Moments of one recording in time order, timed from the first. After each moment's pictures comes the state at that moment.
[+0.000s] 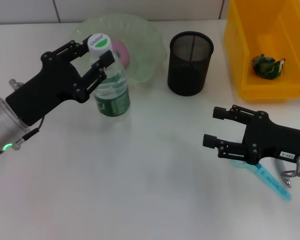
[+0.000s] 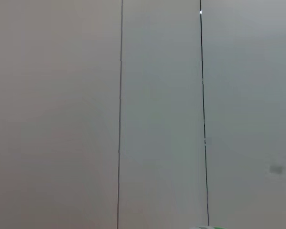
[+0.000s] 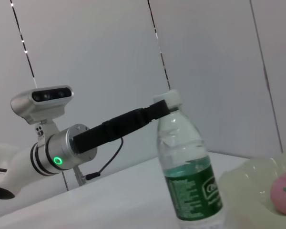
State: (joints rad) left arm -0.42 -2.08 1.01 0.30 1.13 1.55 -0.70; right arm 0.39 2.07 -0.79 -0.44 -1.75 -1.63 1.06
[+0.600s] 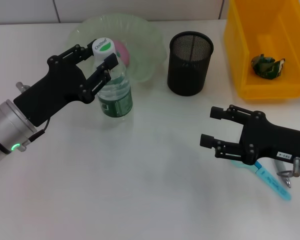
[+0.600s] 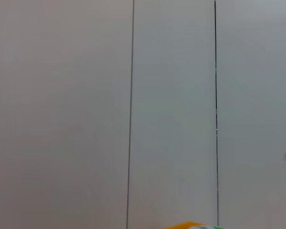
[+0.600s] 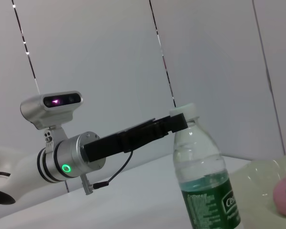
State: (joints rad) left arm -0.46 -2.08 1.01 0.22 1.12 1.49 -0.66; right arm 0.40 2.08 -0.78 -0.41 -1.74 -1.62 1.03
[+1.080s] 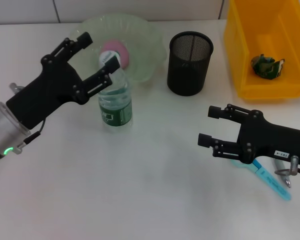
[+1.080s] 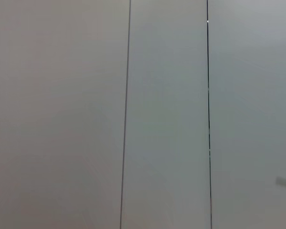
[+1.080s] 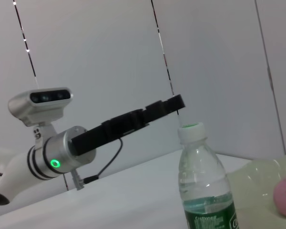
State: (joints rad) left arm -0.43 -2.07 1.01 0.23 1.08 1.59 -0.67; right arm 0.41 2.08 -0.79 -0.41 -1.74 -1.61 1.03
